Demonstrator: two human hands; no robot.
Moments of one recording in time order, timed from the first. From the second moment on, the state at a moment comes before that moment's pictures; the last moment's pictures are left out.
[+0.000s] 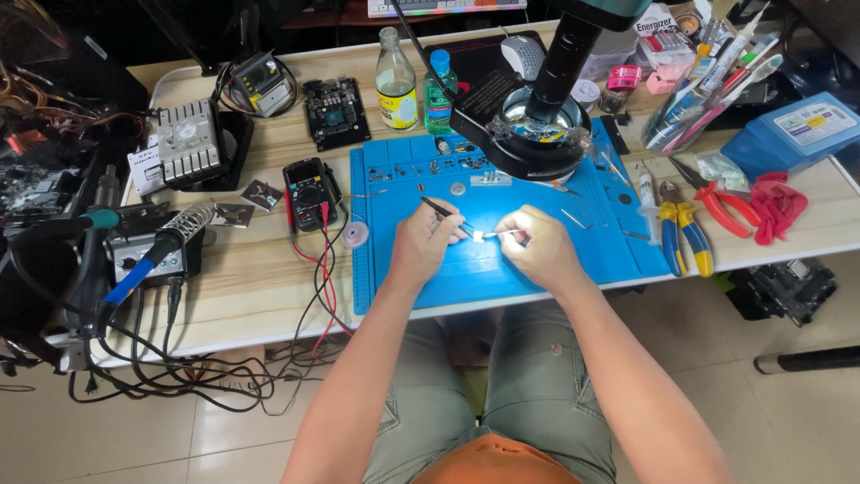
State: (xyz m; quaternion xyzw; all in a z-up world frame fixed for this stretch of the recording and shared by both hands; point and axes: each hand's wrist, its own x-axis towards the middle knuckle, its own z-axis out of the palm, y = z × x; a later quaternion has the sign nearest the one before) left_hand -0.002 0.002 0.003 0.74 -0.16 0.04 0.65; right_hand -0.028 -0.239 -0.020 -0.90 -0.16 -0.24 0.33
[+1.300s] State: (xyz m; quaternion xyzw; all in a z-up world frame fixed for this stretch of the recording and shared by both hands) left_hand -0.001 0.002 0.003 0.73 -0.17 0.04 0.66; right_hand -0.028 -0.233 -0.019 -0.88 -0.19 -0.29 0.31
